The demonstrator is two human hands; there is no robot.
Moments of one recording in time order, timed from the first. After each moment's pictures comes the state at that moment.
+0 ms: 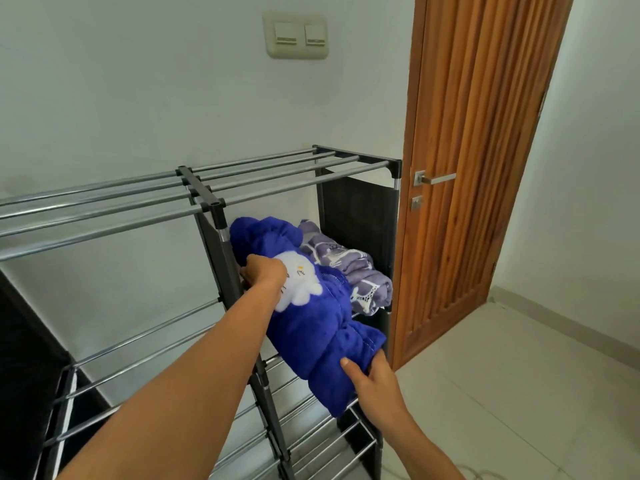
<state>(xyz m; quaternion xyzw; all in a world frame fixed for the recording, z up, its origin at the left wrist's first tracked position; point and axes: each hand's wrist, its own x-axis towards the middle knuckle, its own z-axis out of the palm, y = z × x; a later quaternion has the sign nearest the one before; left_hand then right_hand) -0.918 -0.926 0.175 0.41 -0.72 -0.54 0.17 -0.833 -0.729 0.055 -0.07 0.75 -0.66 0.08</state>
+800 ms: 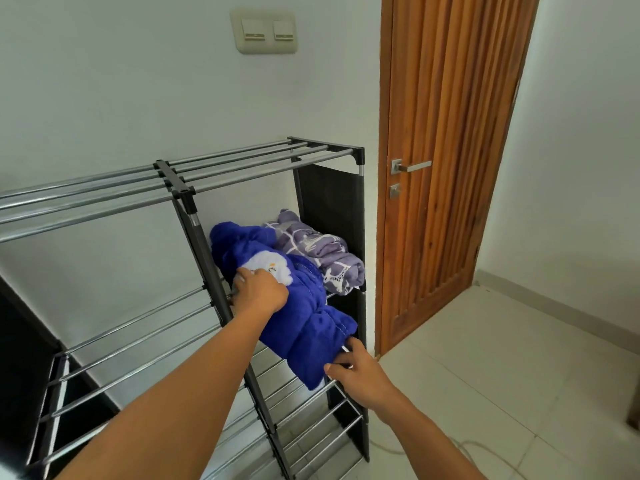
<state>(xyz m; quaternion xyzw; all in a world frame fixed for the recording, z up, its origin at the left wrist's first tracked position) -0.865 -0.878 0.145 0.29 -0.94 -0.15 0.04 -0.810 -0.685 0.065 -0.11 0.80 -0.56 0.21</state>
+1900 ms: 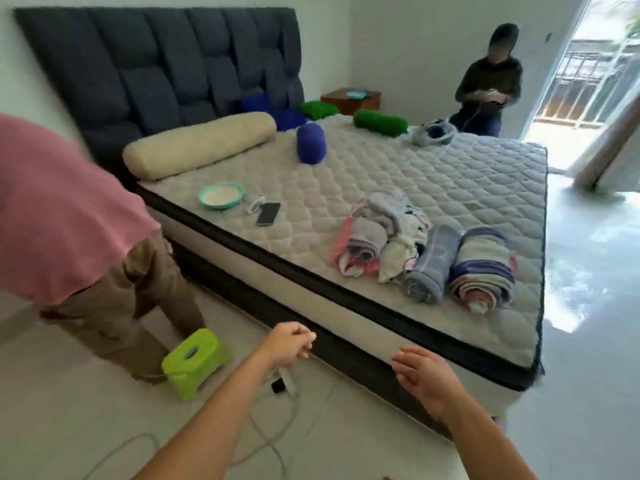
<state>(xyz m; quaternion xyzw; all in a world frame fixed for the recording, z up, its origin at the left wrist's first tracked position) -0.417 -0.322 -0.001 -0.52 -0.64 -0.17 -0.54 -0.174 -0.390 -0.026 0.63 0.16 -0.61 -0.45</state>
